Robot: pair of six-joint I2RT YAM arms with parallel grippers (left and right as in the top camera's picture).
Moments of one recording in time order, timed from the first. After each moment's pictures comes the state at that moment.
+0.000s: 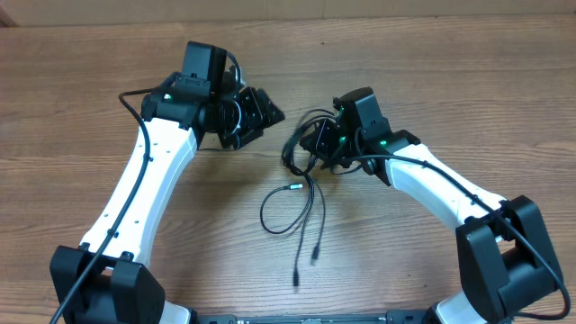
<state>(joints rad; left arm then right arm) -0.24 1.66 1.47 -0.89 0.52 -0.74 0.44 1.74 1.08 -0.22 -0.45 0.88</state>
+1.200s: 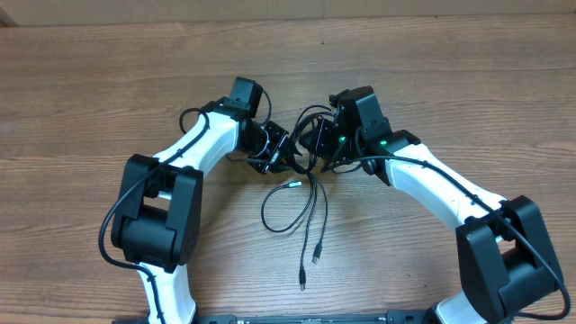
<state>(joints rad) -0.31 2.03 1.34 -0.67 0.69 -1.23 0.44 1.74 1.08 -0.20 -0.45 0.78</state>
